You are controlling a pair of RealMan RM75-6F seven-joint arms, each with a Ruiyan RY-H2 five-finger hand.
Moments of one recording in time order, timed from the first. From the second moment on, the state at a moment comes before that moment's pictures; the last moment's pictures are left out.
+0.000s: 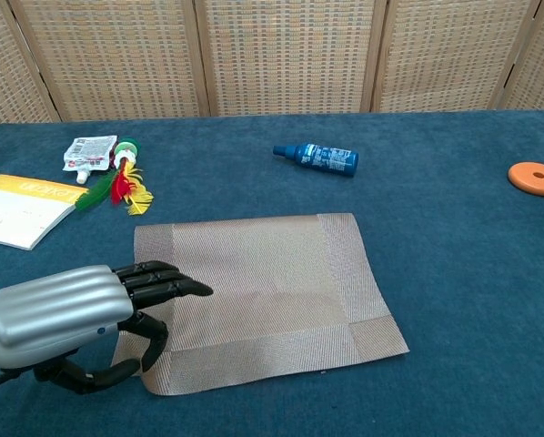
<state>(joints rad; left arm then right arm) -0.60 -1.62 0.22 -1.20 1.85 1.17 -0.03 0.09 -1.17 0.11 -1.50 -1.59 1.63 0.07</state>
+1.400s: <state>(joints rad) -0.89 -1.60 -0.37 -1.01 0.60 0.77 -0.13 0.11 -1.20 0.10 -1.48 -1.57 1.58 0.03</state>
